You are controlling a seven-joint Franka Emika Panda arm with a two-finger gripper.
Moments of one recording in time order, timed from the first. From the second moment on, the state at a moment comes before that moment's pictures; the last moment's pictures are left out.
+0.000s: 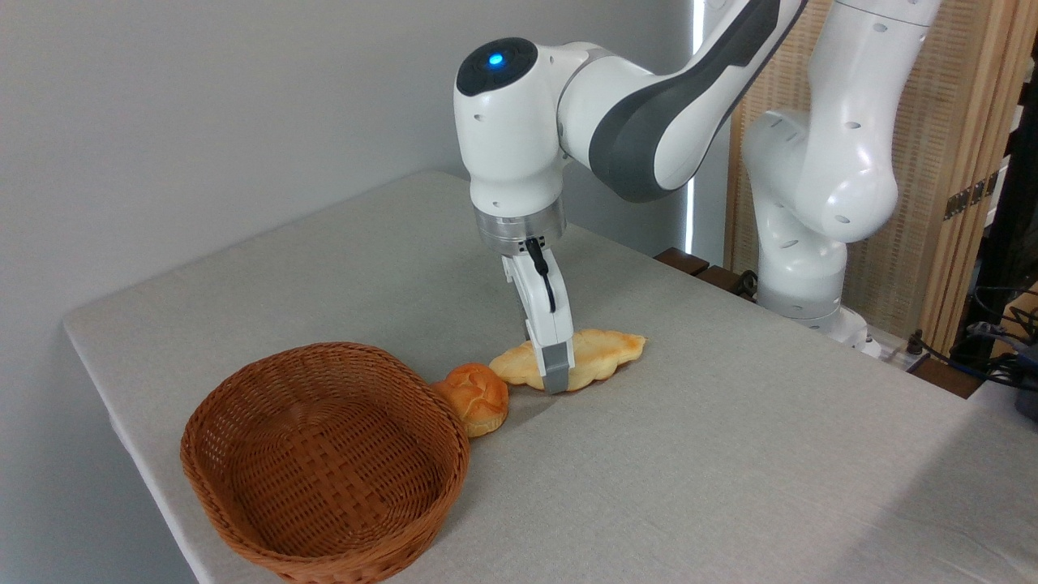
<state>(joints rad) -0.48 -0.33 0.38 -2.43 -0.05 2.01 1.14</state>
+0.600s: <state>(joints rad) -0.49 -0.33 0.38 -2.46 -0.01 2.01 1.14</state>
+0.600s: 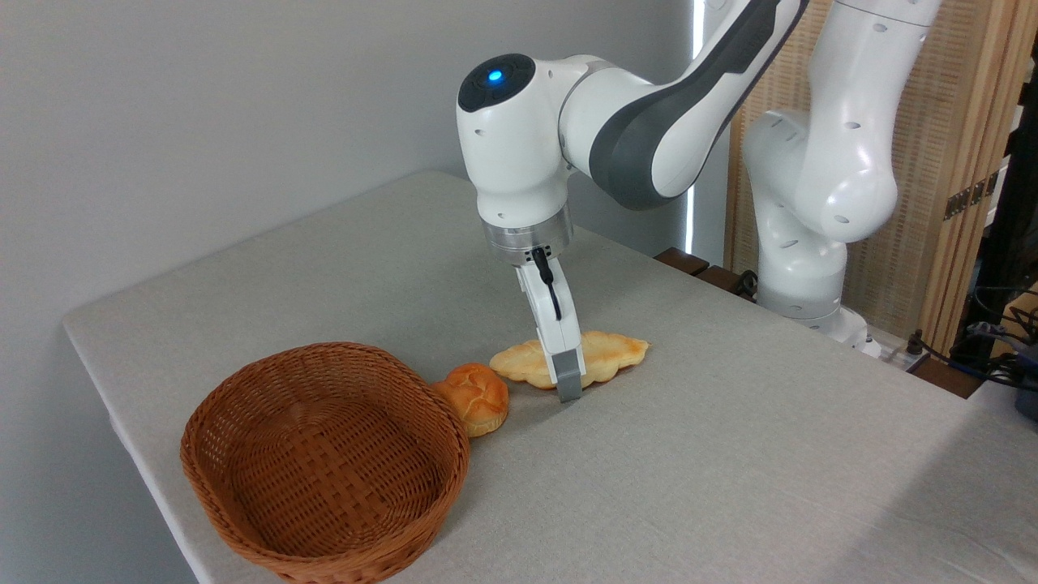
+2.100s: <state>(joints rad) -0.49 -0.34 0.38 -2.25 -0.01 1.86 1.14</state>
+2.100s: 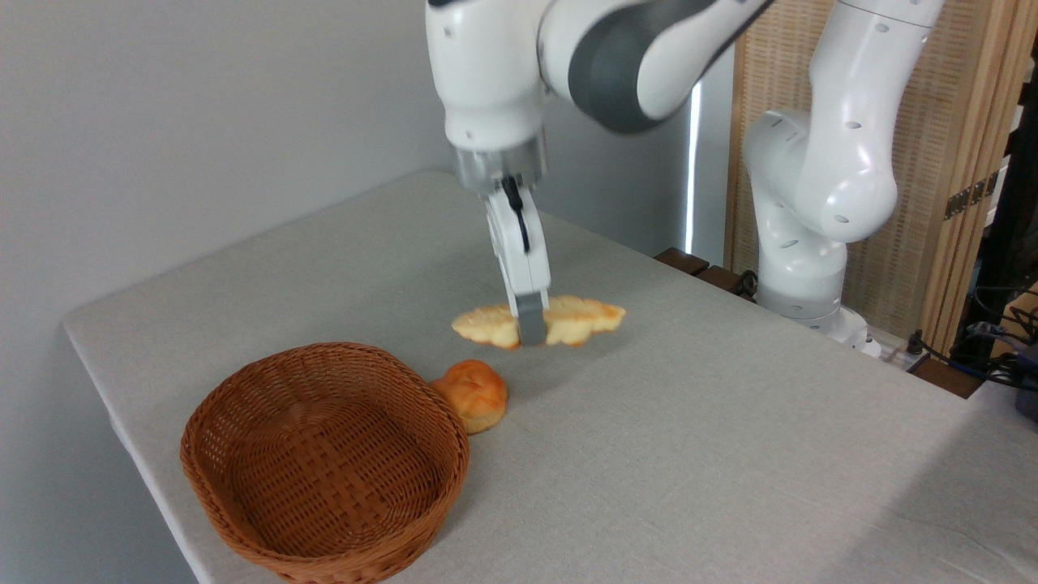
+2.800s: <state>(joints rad) -0.49 0.04 0.40 -1.73 -0.34 1.84 1.01</state>
